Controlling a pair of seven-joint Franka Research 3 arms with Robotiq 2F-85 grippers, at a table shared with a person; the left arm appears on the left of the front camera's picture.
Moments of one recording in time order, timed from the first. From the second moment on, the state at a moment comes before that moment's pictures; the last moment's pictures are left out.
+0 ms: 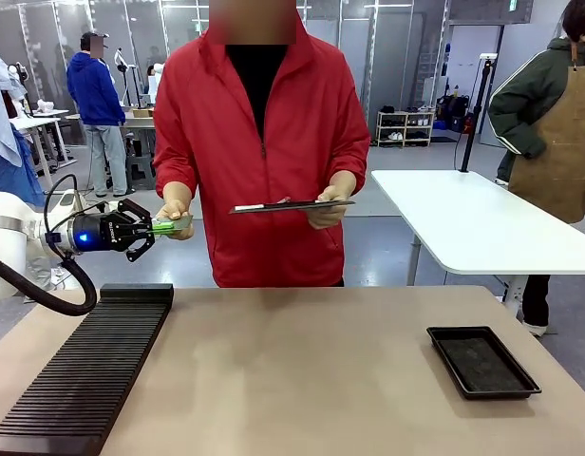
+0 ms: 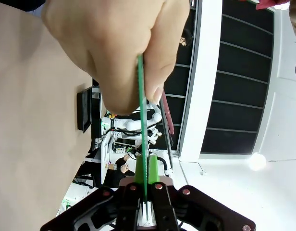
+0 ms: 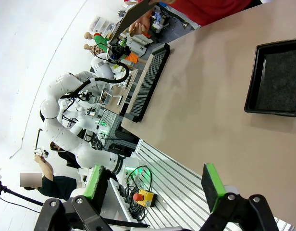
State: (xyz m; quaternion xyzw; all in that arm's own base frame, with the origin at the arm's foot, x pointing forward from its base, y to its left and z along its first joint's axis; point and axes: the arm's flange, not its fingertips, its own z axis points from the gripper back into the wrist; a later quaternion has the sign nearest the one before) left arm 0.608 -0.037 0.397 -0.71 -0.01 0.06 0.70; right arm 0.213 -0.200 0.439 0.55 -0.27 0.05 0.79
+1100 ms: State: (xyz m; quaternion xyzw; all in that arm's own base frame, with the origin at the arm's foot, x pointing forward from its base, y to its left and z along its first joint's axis) left arm 0.607 -0.039 0.398 -0.71 0.00 0.06 0.70; right arm 0.213 -0.200 0.439 0.55 -0.27 0.05 0.79
